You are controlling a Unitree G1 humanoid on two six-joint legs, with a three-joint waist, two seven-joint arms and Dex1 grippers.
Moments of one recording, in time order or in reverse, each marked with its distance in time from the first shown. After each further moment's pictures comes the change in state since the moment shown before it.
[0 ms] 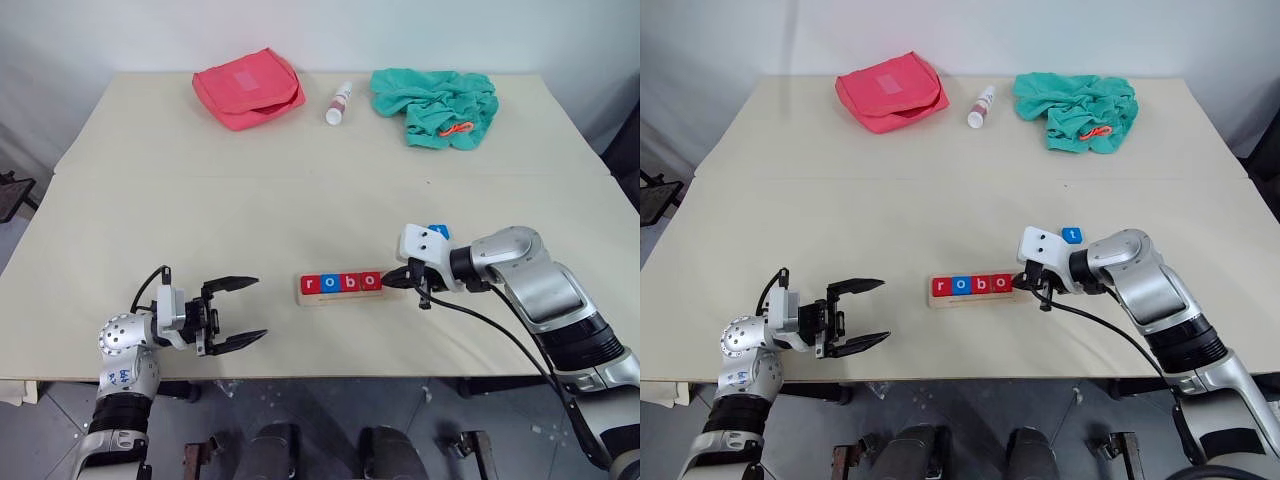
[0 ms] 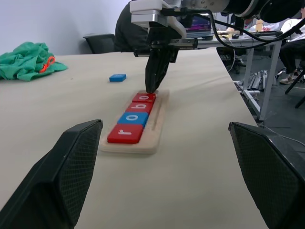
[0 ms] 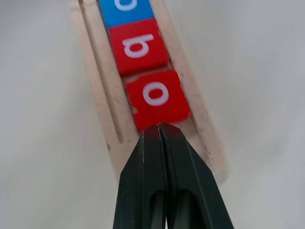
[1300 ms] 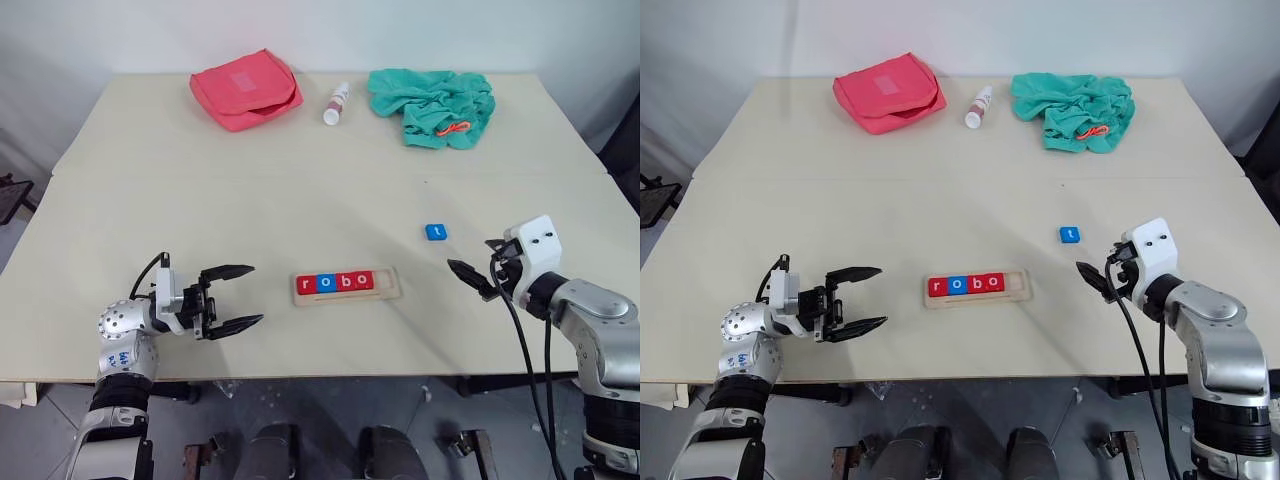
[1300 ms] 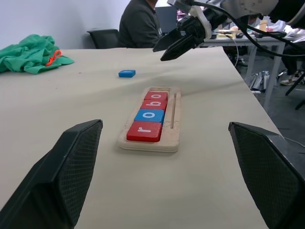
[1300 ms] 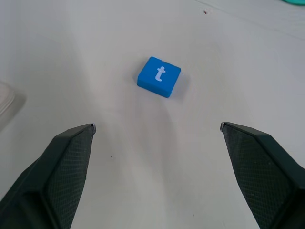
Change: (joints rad) left arm -0.143 0.024 -0.004 0.174 0.007 0.010 -0.026; right arm 0.397 0.150 -0.599 -0.238 0.163 0.197 -0.563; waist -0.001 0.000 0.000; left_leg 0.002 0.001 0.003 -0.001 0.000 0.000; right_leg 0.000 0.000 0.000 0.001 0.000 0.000
